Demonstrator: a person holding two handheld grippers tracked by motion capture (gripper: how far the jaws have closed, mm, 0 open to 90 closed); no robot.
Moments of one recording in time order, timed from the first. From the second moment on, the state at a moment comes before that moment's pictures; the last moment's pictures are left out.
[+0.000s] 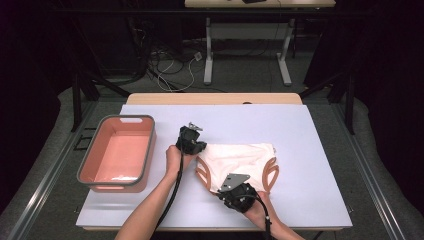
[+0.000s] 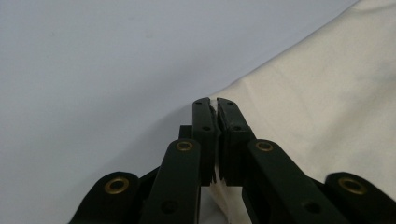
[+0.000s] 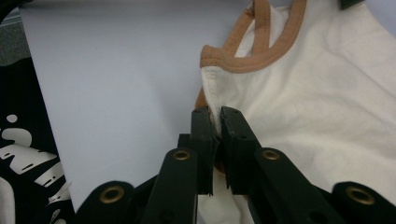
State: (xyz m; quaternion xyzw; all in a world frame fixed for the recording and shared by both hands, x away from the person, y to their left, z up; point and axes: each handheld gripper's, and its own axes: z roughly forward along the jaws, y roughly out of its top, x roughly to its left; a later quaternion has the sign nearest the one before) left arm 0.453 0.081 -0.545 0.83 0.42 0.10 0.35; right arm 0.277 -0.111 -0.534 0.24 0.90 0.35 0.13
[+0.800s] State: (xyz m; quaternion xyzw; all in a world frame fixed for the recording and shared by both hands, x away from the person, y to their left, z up) left arm 0.458 0.075 -0.519 0.84 0.41 0.12 0.34; right arm 0.274 -0.124 -0.514 0.25 0.88 0.38 0.15
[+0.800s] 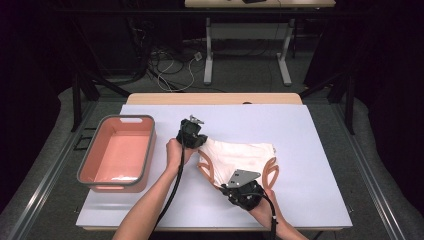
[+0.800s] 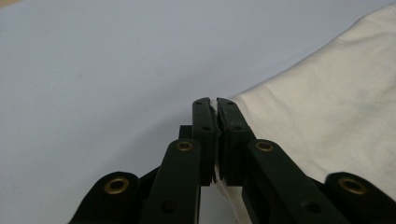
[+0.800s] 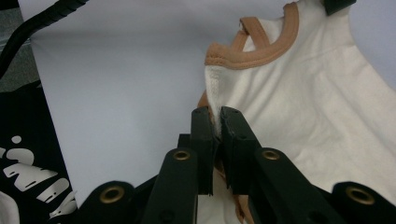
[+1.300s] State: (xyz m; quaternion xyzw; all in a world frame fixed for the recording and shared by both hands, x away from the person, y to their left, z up) left arm 0.460 0.074 -0.505 0.84 0.41 0.13 0.34; right arm 0.273 -0.121 -0.507 0.24 0.87 0.40 0.16
